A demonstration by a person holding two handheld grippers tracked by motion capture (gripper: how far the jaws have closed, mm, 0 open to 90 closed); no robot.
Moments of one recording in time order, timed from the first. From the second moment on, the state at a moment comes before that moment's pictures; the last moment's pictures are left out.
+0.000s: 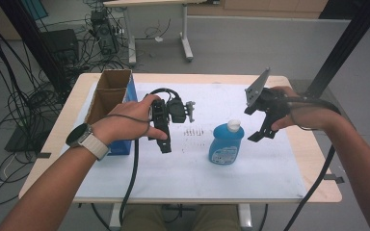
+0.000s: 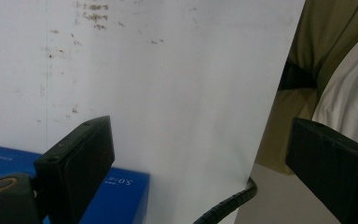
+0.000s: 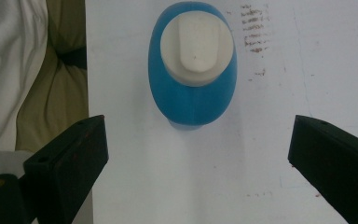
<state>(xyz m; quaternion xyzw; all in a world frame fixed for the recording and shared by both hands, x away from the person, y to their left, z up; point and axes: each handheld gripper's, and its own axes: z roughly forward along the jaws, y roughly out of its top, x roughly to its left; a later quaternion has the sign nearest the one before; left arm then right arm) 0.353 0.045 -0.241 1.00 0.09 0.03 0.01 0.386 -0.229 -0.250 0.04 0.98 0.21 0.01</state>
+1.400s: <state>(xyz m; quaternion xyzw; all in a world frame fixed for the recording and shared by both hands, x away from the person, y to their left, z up) 0.354 0.043 -0.245 1.00 0.09 0.02 0.01 0.385 -0.235 -0.284 0.05 0.97 0.25 0.02</state>
